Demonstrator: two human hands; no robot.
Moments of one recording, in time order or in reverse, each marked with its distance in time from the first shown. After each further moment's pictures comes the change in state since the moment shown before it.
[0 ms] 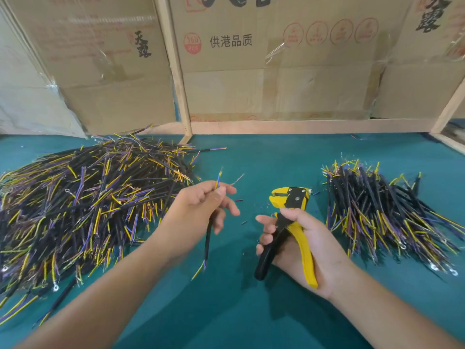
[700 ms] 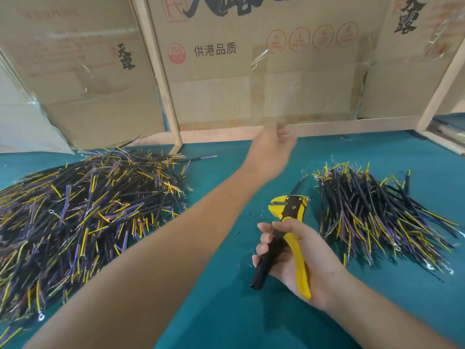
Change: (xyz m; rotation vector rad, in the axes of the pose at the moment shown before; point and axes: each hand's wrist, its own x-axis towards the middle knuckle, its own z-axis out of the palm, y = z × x) left_hand 0.142 0.053 0.112 0.181 -0.005 0.146; right_hand 0.000 -0.002 0.001 0.055 0.058 -0.013
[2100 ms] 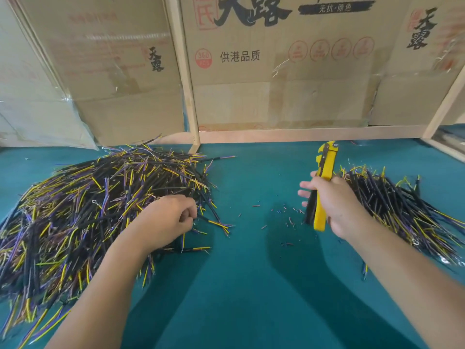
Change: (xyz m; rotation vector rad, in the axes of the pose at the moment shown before) left_hand -0.145 -0.093 -0.214 0.852 -0.214 -0.011; right_hand 0.041 -0.051 0.021 -0.782 0.508 -0.558
